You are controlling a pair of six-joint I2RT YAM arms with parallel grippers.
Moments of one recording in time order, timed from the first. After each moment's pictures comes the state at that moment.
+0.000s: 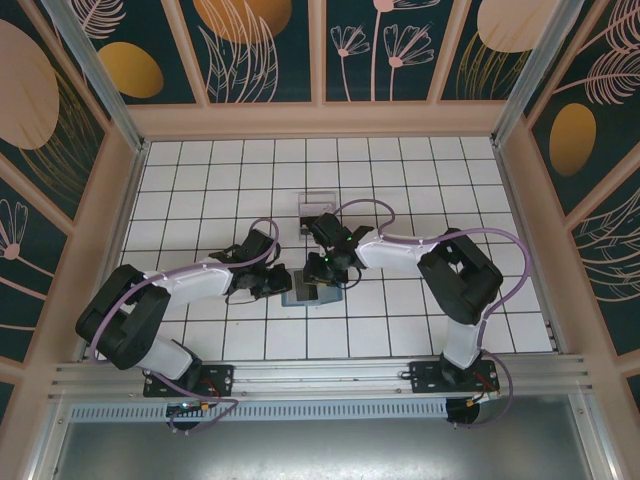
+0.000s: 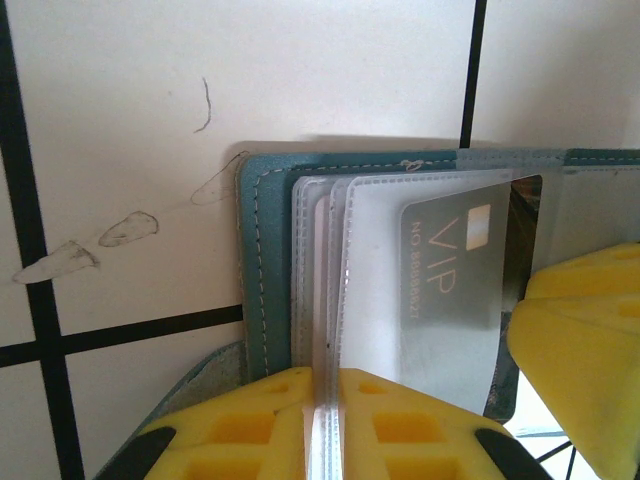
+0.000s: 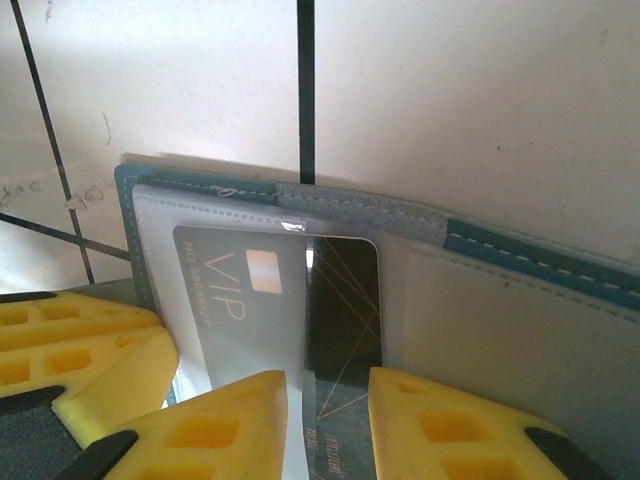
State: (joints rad) left arm -0.61 1.50 0.65 -0.25 0.29 -0.79; right arm 0.85 1.84 1.10 -0.43 -0.30 0.84
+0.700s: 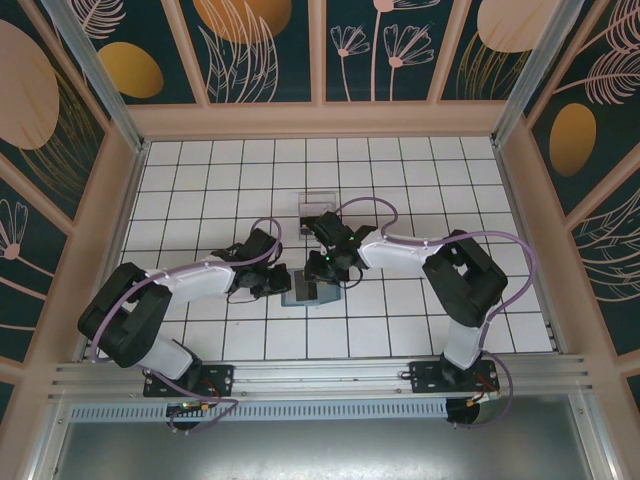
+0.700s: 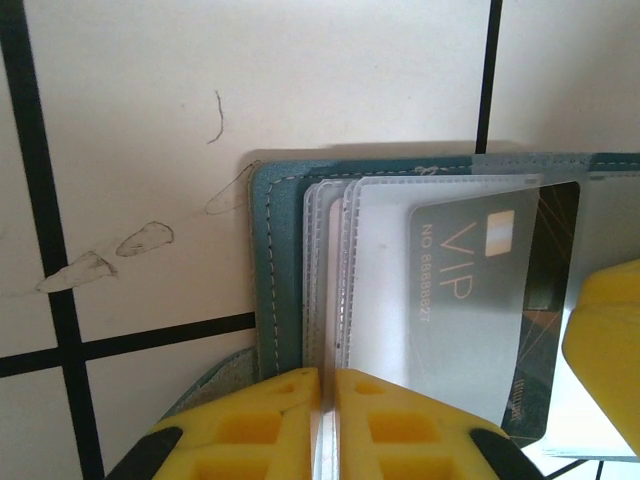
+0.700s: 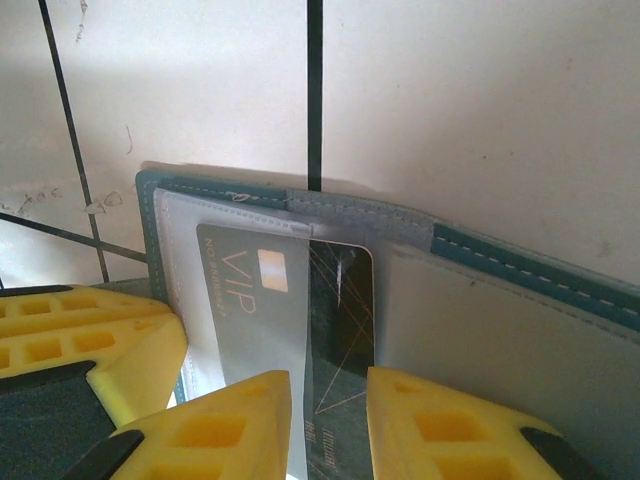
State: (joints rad) left arm -0.62 1.52 0.68 -0.29 0.25 -0.76; right arm 0.84 1.81 1.10 -0.43 -0.28 0.84
